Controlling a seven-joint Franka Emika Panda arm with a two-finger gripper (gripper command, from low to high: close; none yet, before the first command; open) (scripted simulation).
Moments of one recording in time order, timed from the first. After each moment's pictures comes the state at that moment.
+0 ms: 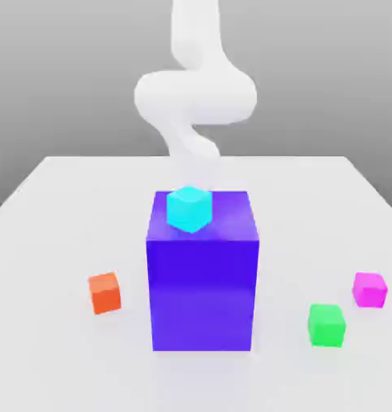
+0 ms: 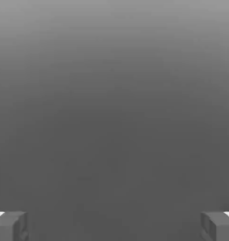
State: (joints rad) arm 0.07 -0.71 0.02 -2.34 0.01 2.35 0.74
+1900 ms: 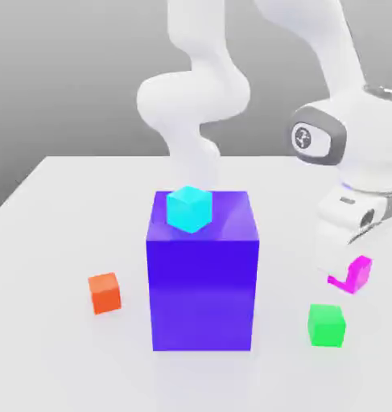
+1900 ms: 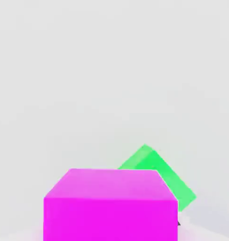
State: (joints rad) arm 0.51 -0.02 0.09 -2.69 -0.01 2.67 0.83
